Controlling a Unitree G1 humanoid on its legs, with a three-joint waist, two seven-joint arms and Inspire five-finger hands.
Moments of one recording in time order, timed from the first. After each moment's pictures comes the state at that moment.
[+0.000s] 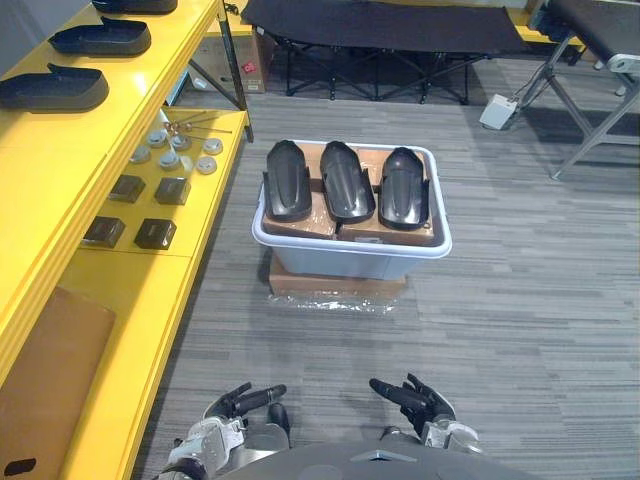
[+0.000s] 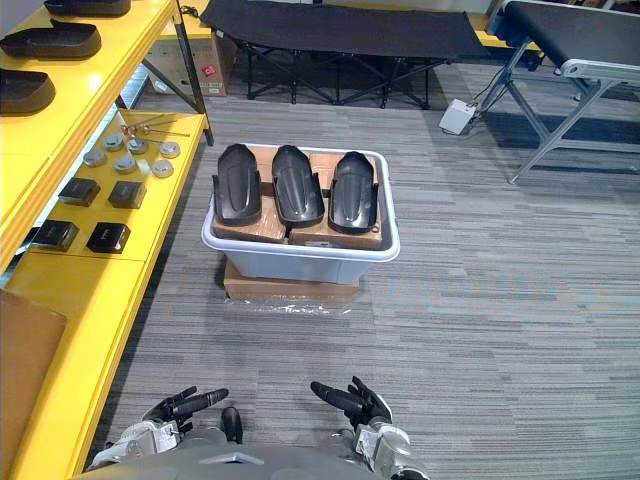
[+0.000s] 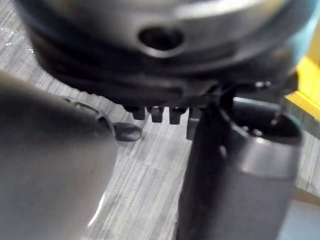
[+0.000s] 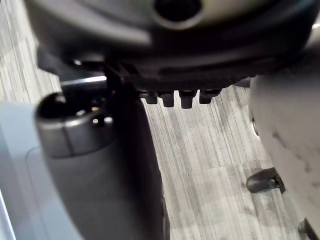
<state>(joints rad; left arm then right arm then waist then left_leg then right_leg) 0.02 0.17 -0.01 1.09 -0.46 0.08 -0.04 0.00 -0.08 -0.10 1.13 0.23 -0.08 0.18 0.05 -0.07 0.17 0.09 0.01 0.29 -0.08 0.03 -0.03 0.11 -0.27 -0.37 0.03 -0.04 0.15</state>
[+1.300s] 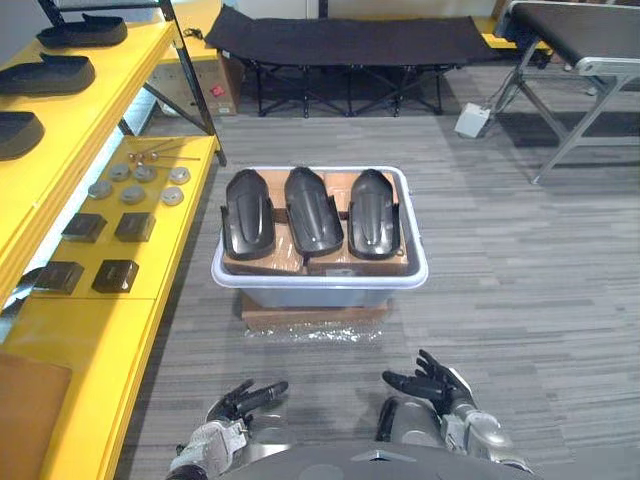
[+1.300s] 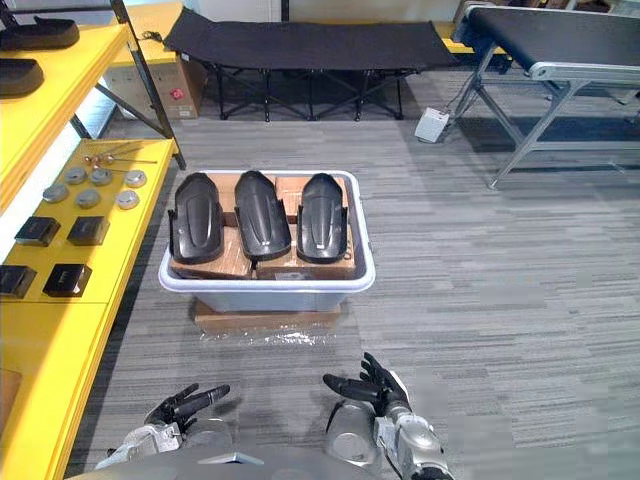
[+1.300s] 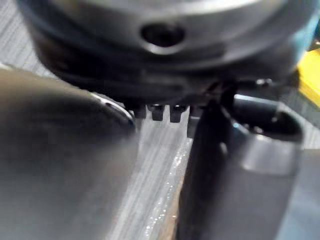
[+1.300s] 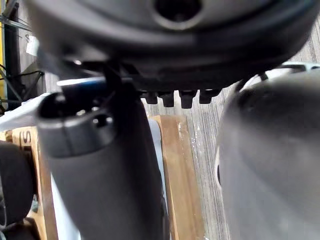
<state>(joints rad) 0.04 0.15 -0.04 1.07 -0.51 0.01 -0.05 0.03 -0.19 -0.05 1.09 0.18 -0.22 0.21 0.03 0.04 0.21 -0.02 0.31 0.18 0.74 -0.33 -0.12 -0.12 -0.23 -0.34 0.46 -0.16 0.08</state>
